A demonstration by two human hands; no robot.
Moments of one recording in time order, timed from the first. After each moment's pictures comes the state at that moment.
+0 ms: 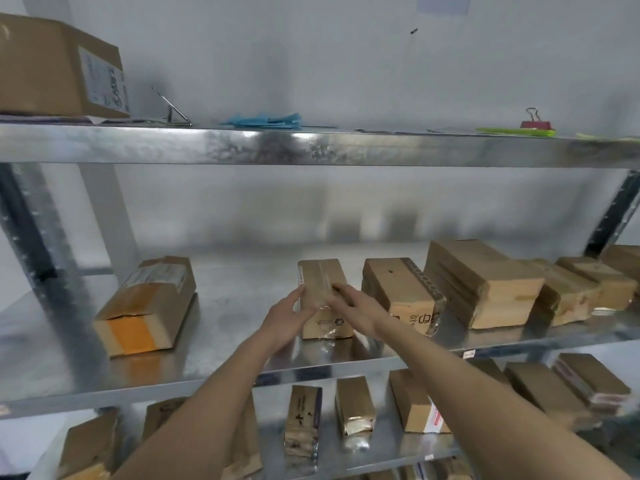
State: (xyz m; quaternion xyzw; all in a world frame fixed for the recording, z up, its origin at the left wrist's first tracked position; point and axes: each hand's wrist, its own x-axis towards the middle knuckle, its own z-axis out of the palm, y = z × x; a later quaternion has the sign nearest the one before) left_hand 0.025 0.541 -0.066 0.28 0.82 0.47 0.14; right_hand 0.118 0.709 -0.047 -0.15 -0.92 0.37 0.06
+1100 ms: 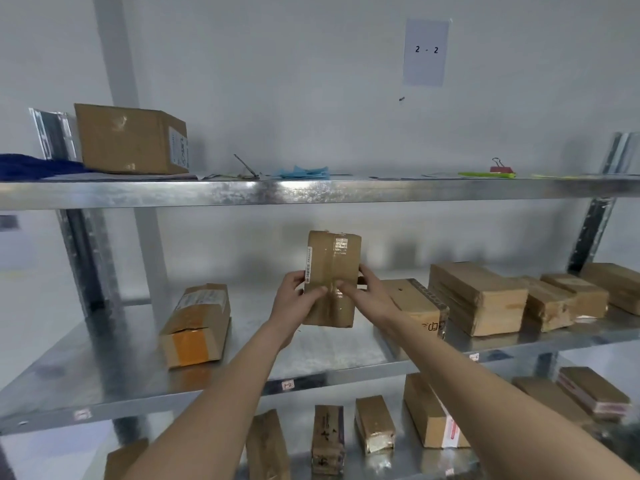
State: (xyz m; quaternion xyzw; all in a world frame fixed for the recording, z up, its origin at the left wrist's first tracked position) left_hand 0.067 0.469 0.017 0.26 0.67 0.69 0.08; right_hand 0.158 0.616 0.027 -0.12 -0.80 0.53 0.27
